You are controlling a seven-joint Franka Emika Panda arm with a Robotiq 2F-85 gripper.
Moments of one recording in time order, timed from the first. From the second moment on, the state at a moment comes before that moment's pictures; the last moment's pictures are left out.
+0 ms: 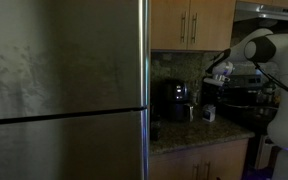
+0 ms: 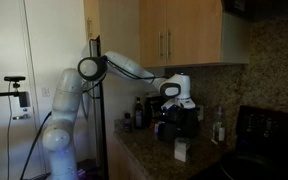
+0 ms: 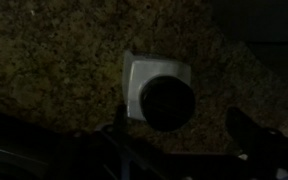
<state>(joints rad) -0.21 0.28 -0.24 -1.78 0.21 2.15 0.65</state>
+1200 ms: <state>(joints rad) -0.20 0.40 -0.24 -1.78 0.20 2.20 0.72</state>
